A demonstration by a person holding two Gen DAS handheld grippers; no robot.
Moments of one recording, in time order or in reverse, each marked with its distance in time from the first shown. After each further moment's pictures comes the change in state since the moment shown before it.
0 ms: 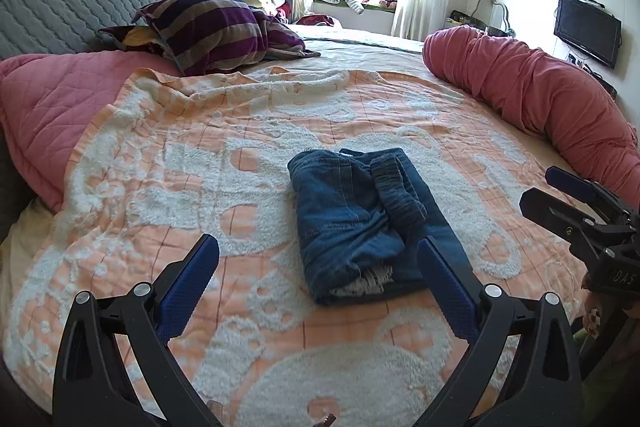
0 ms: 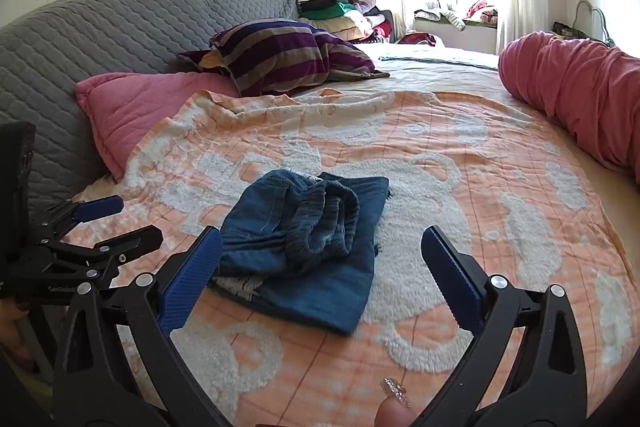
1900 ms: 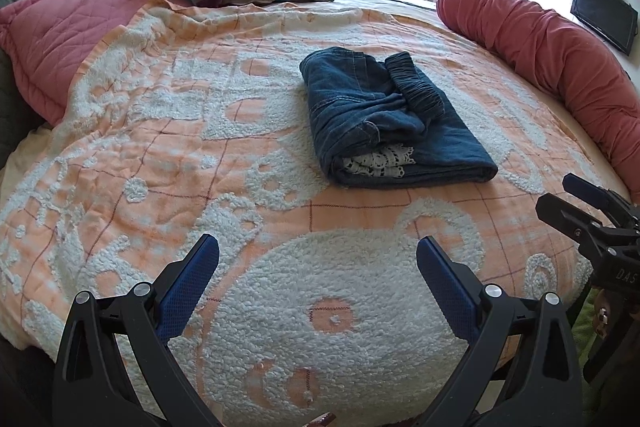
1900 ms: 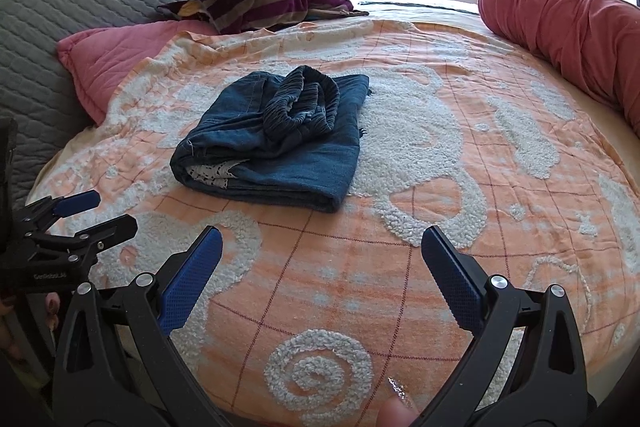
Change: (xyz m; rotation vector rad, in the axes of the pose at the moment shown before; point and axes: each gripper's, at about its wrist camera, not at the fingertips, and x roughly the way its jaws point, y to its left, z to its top) left arm 0.018 0.005 -0.084 -0.040 0.151 0.035; right arm 0.007 -0.007 -0.088 0.042 0.157 -0.048
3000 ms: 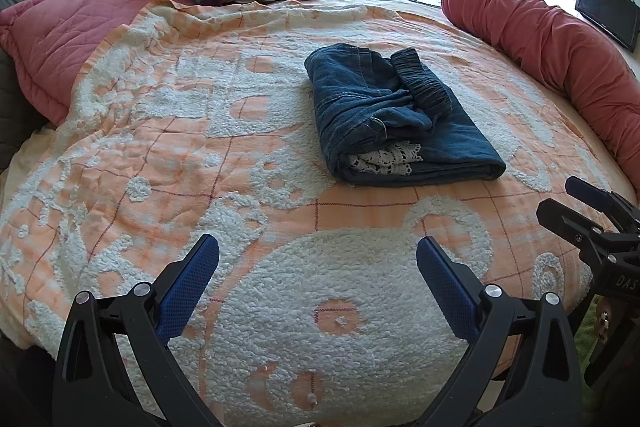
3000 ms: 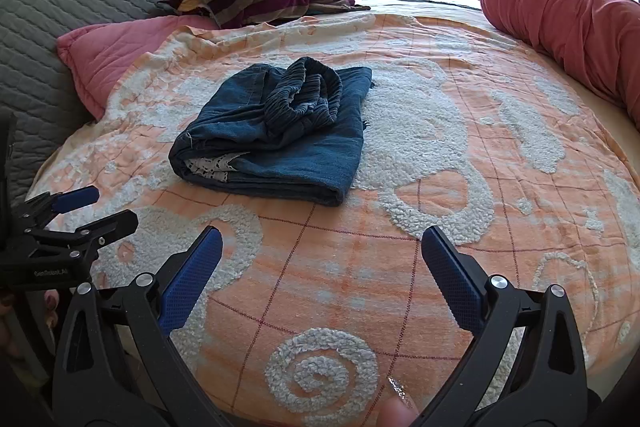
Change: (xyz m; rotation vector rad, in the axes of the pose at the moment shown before) left arm 0.004 0.003 0.000 0.002 0.003 0.014; right arm 0.007 0.002 -0.004 0.004 0.019 0.005
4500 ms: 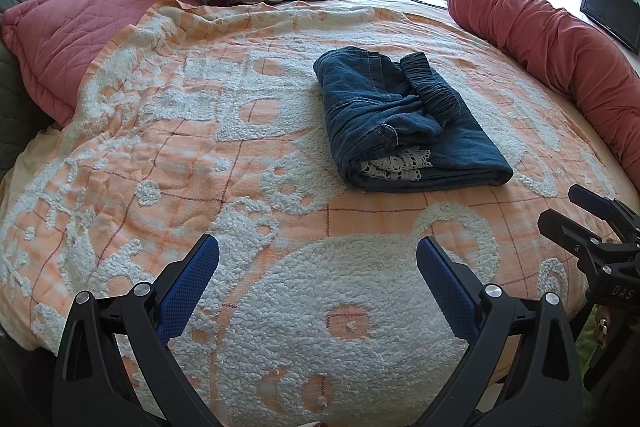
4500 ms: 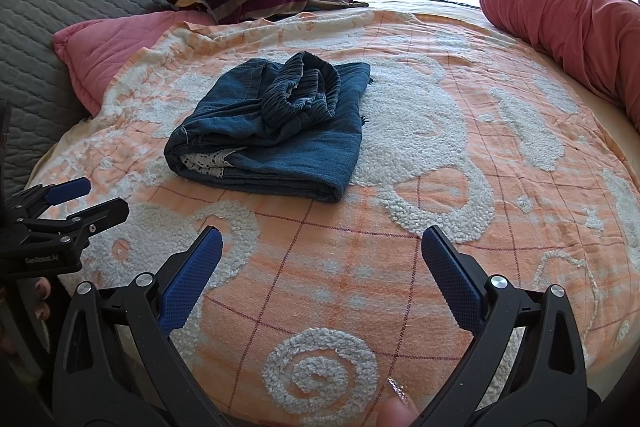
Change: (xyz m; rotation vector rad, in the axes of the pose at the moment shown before) left arm -0.003 0.004 0.004 -0.003 0.000 0.024; right arm 0.005 -0.001 -0.001 0.000 0.008 -0.009
